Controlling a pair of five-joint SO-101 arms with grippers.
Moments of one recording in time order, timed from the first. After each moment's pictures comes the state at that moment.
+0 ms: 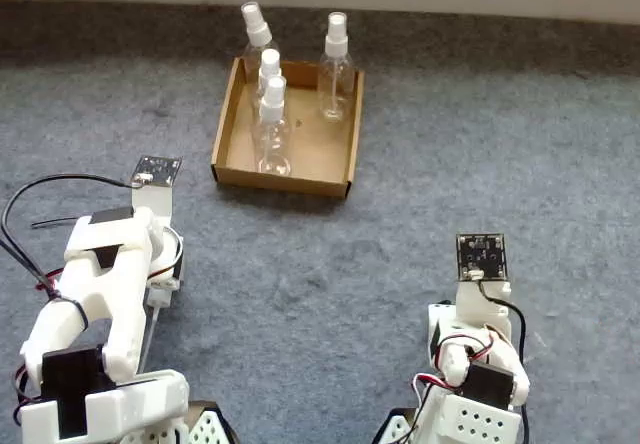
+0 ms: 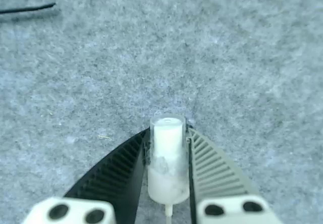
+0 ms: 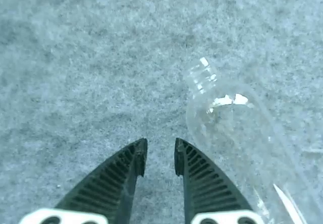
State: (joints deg) left arm -16.5 -2.5 53.5 55.8 -8.9; right arm 12.4 -104.5 95.9 69.1 19.3
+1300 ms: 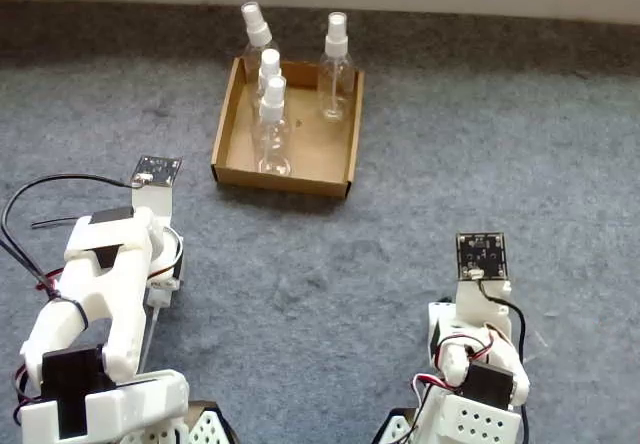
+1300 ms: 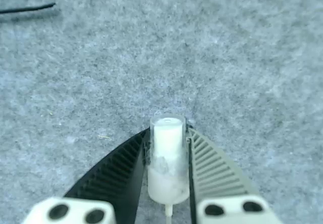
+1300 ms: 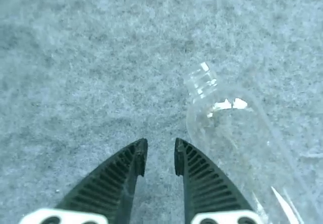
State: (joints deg) left arm -16.5 -2.5 53.5 55.8 -8.9; right arm 12.1 -104.5 95.9 68.0 19.3
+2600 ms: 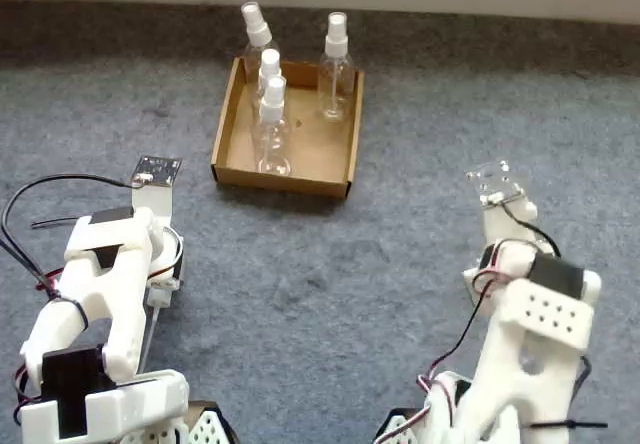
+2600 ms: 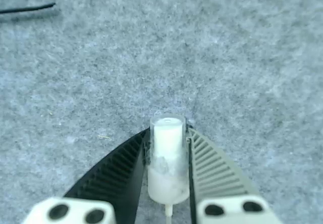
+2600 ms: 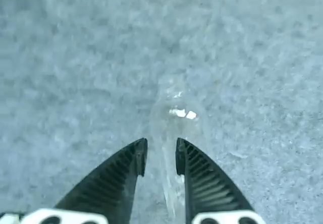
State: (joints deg) left arm -16.5 -2.5 53.5 55.8 -8.9; right arm 18.5 -42.5 47.1 74.9 45.1
